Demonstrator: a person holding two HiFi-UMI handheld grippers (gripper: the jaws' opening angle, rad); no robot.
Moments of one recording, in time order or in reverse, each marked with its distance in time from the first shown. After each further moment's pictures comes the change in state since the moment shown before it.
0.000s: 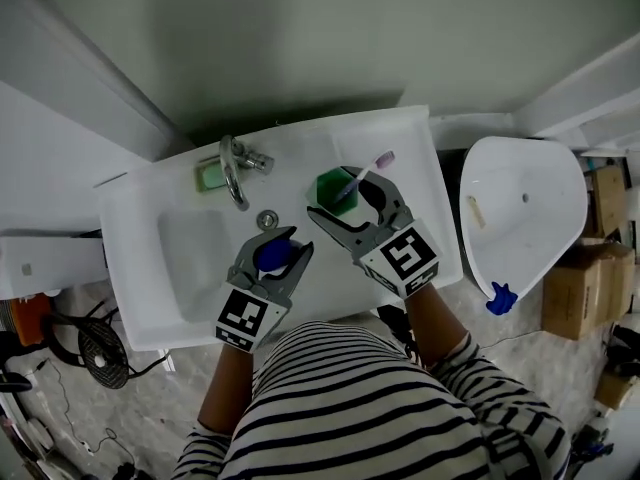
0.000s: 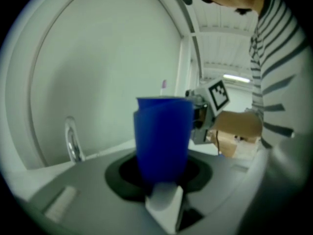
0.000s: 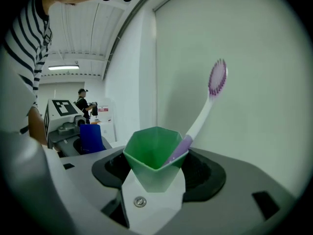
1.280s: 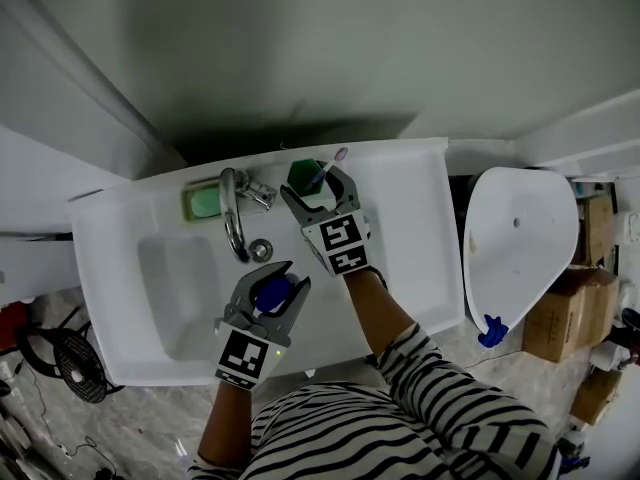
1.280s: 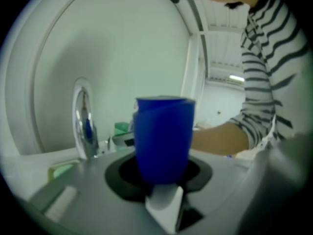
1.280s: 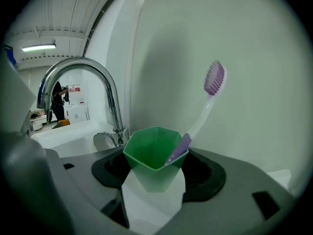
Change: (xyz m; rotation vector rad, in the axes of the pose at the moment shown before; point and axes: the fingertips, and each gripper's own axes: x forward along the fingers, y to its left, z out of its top) left arm 0.031 0.049 -0.049 -0.058 0.023 0.023; right arm 0.167 -0.081 -0.110 0.030 0.137 -0.226
